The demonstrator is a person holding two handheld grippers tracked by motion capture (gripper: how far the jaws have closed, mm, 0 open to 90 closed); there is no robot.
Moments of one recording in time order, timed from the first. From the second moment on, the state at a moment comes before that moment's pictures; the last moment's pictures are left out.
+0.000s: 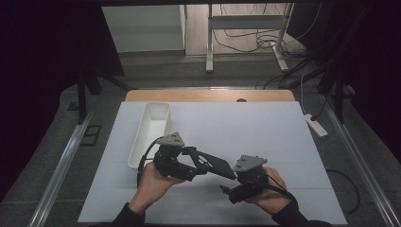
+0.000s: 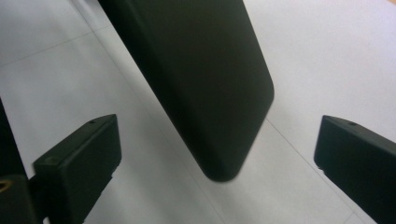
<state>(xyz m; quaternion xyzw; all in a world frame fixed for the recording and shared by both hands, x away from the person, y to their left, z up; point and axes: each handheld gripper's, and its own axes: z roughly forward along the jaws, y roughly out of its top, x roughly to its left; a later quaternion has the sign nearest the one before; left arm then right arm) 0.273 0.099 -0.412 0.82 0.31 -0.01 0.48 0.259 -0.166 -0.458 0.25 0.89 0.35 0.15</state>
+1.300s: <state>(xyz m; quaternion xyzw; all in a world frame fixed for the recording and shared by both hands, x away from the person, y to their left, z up) 0.277 0.087 -0.413 0.80 0.34 -0.04 0.49 0.245 -0.151 -0.460 0.18 0.89 0.33 0.27</state>
